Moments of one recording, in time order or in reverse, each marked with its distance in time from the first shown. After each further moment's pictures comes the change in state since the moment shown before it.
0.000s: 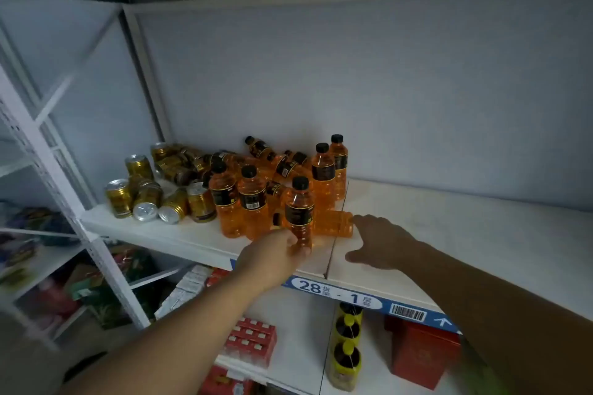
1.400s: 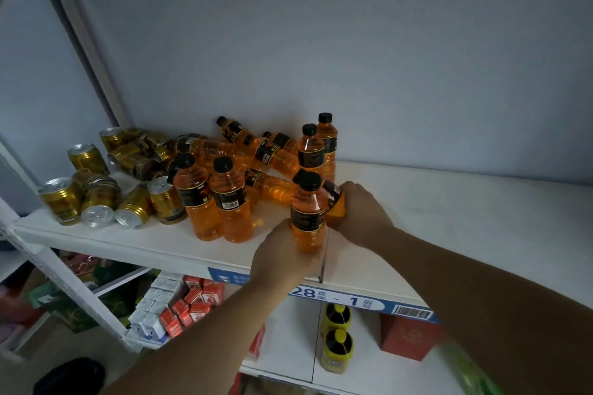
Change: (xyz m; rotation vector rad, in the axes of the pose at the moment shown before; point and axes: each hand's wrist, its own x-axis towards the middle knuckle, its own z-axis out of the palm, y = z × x) left_hand 0.056 -0.004 0.064 -0.304 0.140 0.086; right_hand 0.070 -0.006 0.023 0.306 0.295 0.151
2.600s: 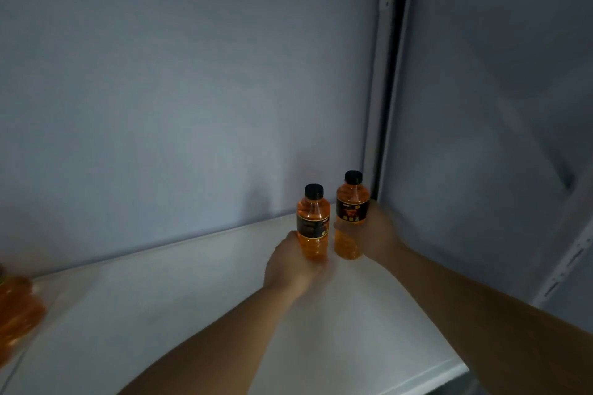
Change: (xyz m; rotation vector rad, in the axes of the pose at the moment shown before) left_hand 0.127 0.358 0.361 -0.104 -0.397 0.226; right_hand -0.052 0.448 -0.238 0.523 0.463 0.572
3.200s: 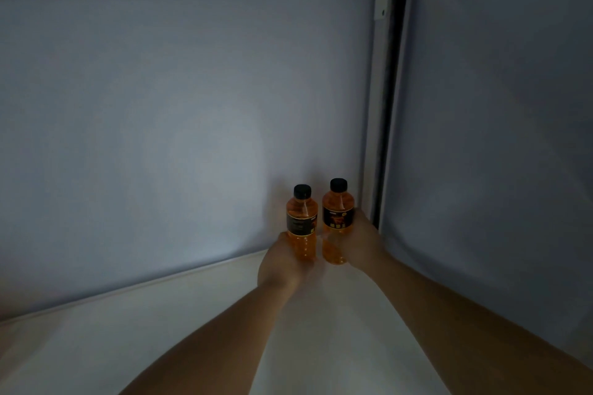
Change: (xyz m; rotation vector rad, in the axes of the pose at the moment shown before) left_hand 0.099 0.008 0.019 0.028 0.063 -0.072; right_hand 0.076 -0.005 0.010 -0.119 -0.015 0.004
